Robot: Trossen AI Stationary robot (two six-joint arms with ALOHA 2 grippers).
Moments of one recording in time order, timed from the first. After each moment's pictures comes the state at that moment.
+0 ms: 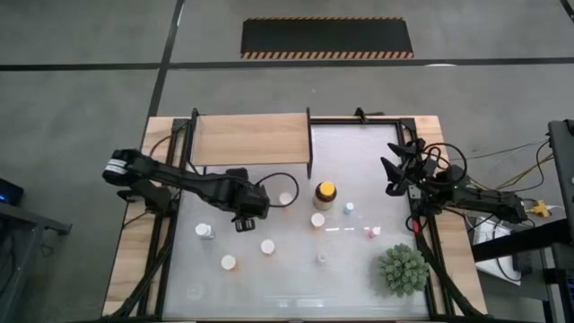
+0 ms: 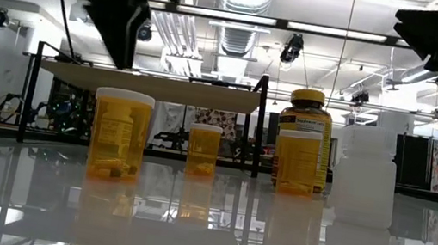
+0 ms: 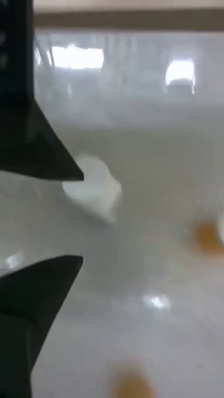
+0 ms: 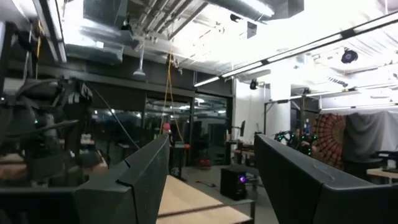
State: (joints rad) left arm -0.20 1.58 1.30 -1.14 -0.35 -0.31; right arm -0.16 0.04 0.01 0.50 0.24 -0.25
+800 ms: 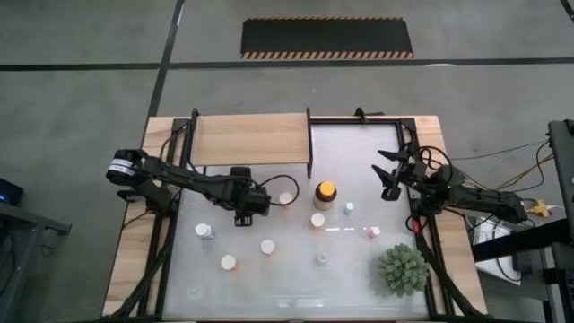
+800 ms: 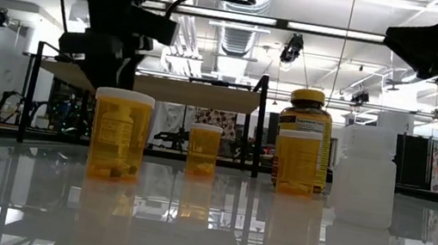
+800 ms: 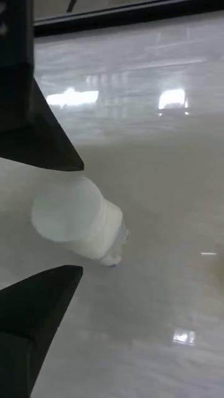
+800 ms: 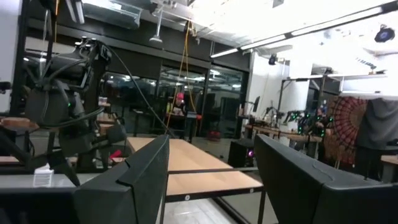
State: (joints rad) left arm -0.14 1.60 1.12 -0.94 -0.42 -0.16; right arm -0.16 0.04 0.01 0.35 0.18 -0.23
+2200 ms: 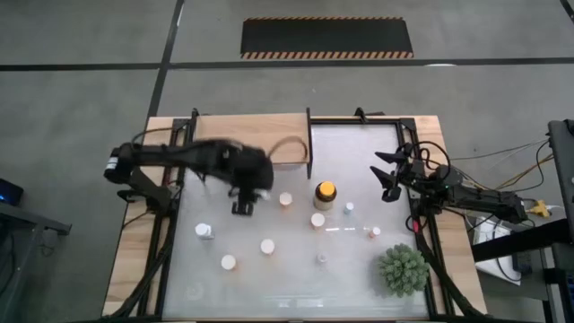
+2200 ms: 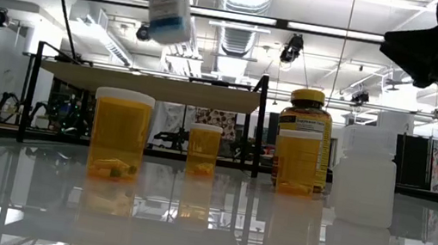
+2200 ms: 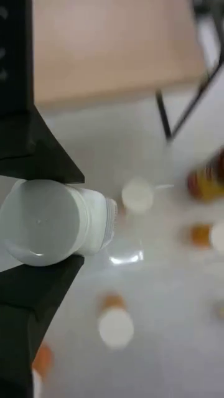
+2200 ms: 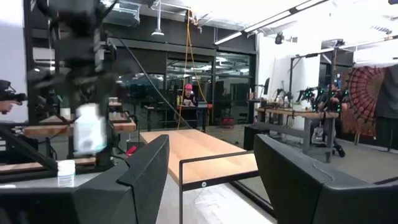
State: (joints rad) left arm -0.03 1.57 1.74 -1.29 -0.11 0.16; right arm -0.16 0.04 0.01 0.31 0.18 -0.10
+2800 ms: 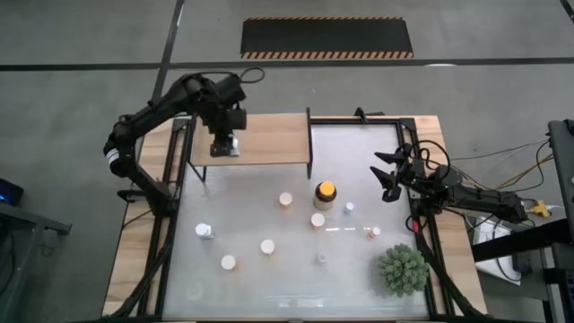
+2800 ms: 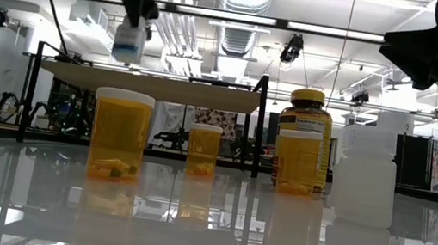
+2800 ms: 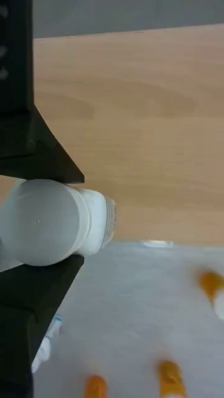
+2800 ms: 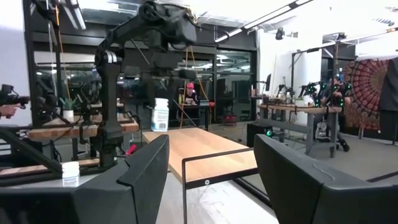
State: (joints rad) left arm 0.59 1.56 1.76 -1.55 0.12 0.50; right arm -0.16 0.04 0.01 0.30 0.18 -0.07
